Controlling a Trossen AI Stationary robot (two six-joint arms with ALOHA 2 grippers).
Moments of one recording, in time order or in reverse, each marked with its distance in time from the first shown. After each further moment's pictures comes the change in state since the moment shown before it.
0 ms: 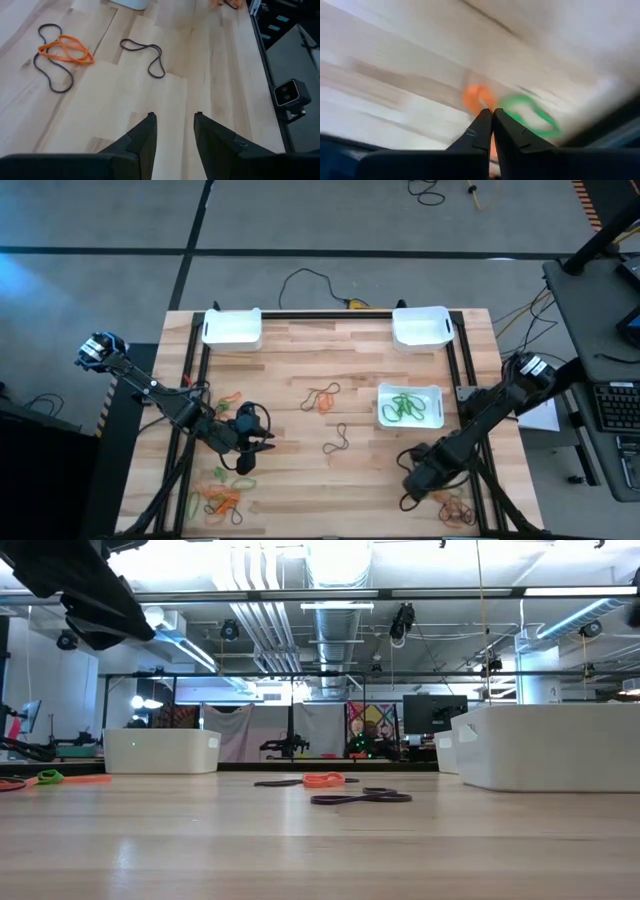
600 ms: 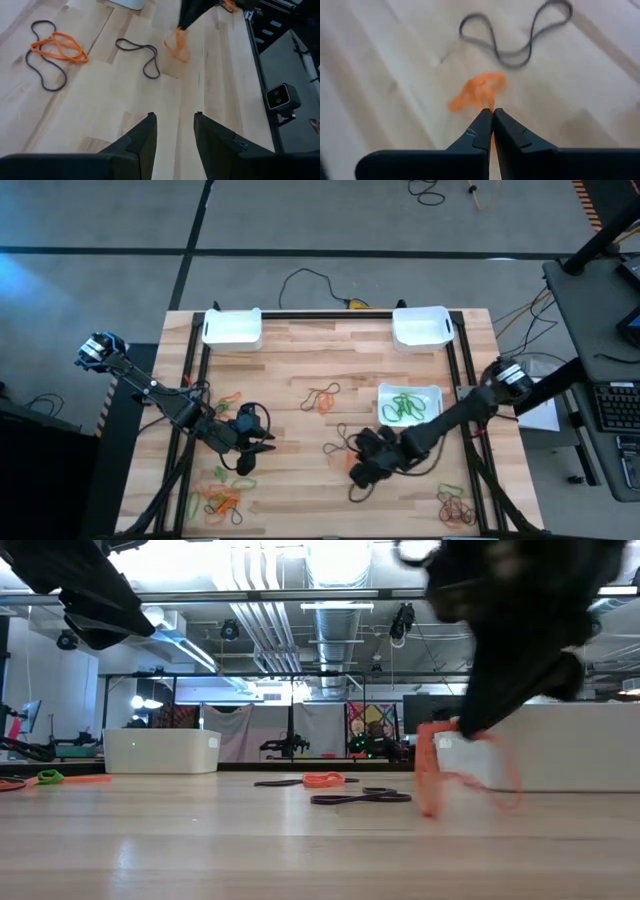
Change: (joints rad) left arm 0.000 0.000 0.000 0.015 0.020 -0.029; right arm -0.247 0.190 0.183 0.364 0.637 -0.661
